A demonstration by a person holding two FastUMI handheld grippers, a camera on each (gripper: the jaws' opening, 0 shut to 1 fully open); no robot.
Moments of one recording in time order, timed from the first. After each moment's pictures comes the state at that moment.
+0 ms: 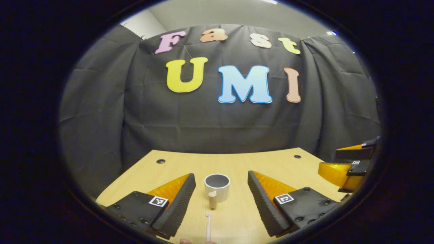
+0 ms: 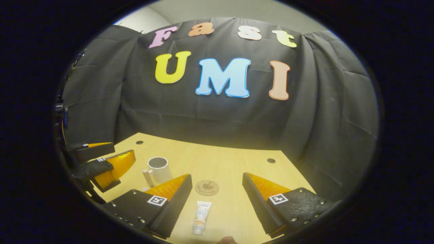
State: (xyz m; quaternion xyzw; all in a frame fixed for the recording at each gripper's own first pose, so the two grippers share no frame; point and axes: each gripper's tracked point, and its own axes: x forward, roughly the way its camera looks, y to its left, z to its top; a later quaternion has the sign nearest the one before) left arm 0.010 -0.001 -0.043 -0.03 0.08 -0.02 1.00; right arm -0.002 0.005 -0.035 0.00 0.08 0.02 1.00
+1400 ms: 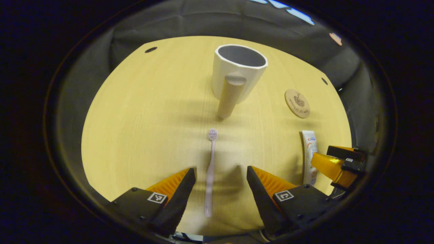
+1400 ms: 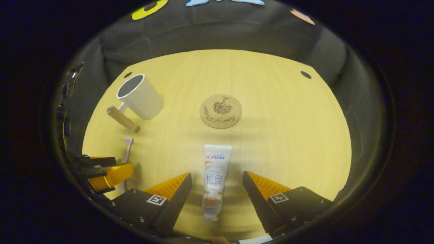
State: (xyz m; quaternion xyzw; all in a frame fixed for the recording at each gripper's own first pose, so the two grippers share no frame) left arm -0.013 0.031 -0.268 -0.09 0.57 0.01 0.82; right arm 0.052 0.050 -0.212 0.05 0.49 0.09 0.87
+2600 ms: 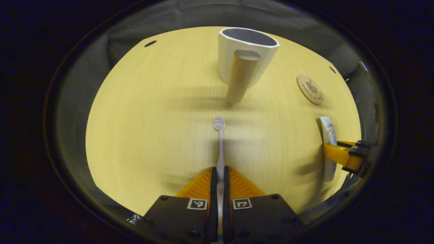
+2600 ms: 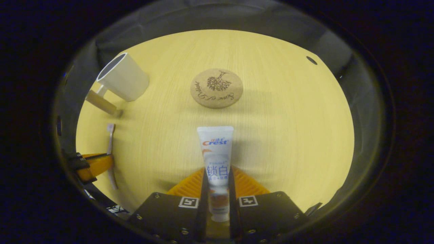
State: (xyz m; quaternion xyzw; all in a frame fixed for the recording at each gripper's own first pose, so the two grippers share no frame) left arm -0.002 0.046 -0.275 -0.06 0.59 0.02 0.81; right arm 0.057 0.043 -0.236 0.04 0.52 0.08 0.85
